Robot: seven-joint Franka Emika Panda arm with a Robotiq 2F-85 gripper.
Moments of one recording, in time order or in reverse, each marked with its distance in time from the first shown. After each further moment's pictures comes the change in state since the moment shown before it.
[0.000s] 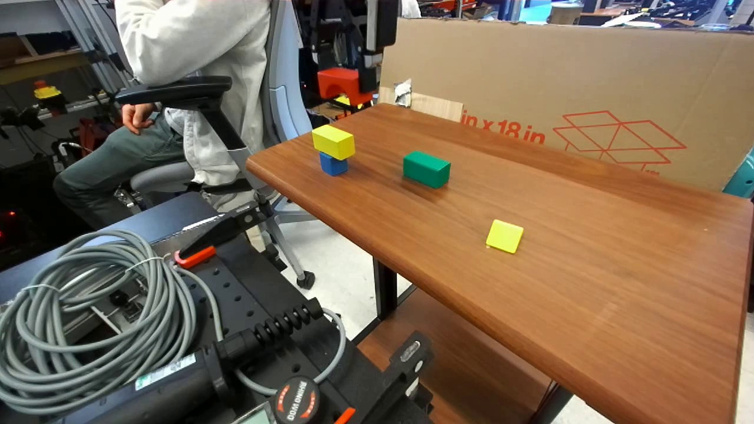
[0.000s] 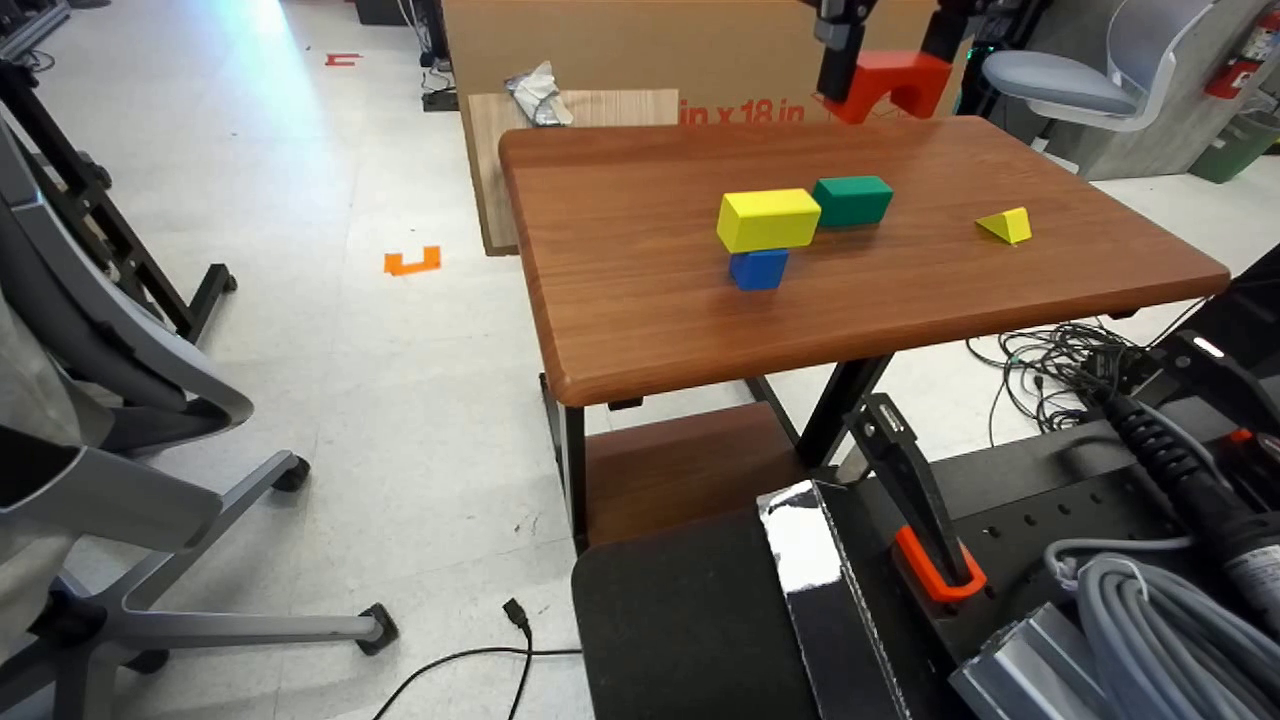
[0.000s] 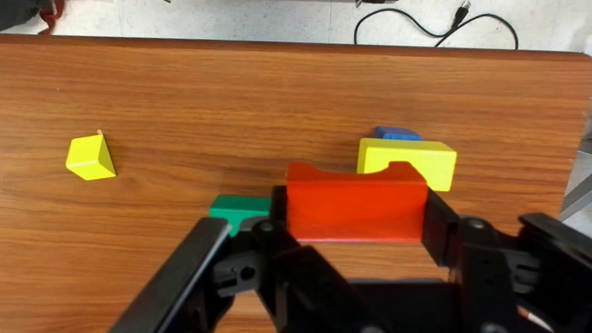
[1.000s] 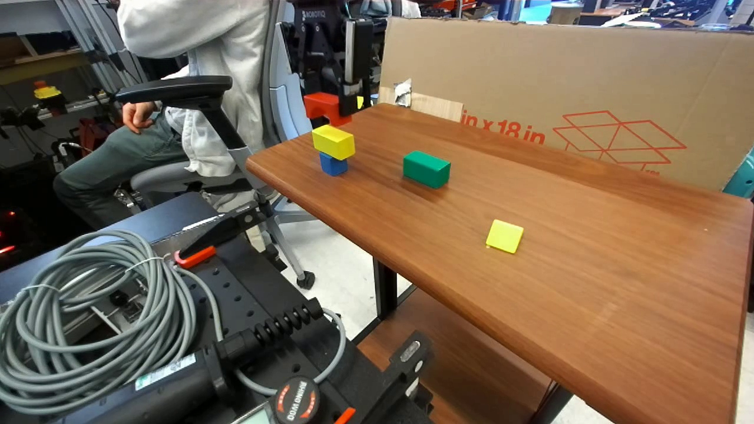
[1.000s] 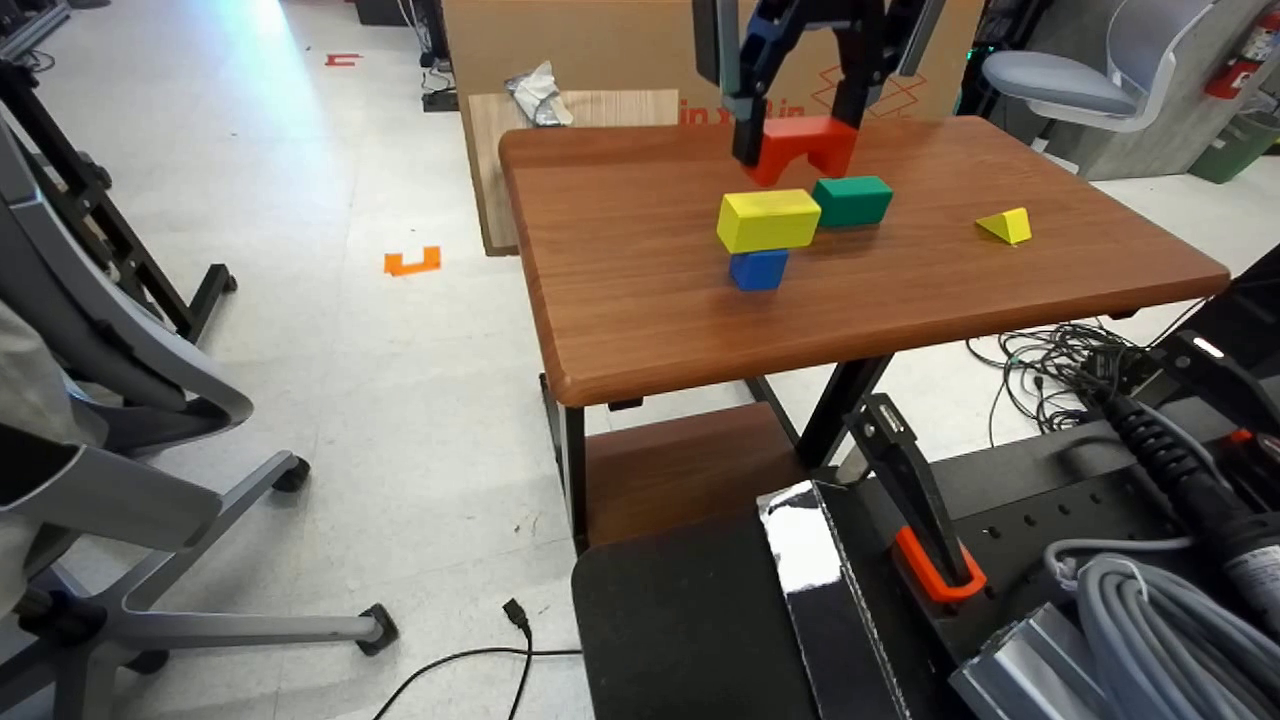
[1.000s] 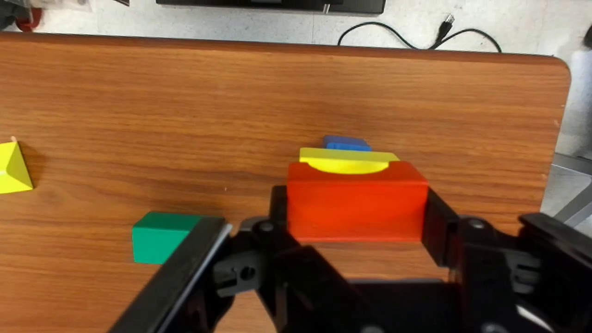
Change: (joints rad) arm 0.038 0.135 0.035 0.084 0.000 0.001 0.062
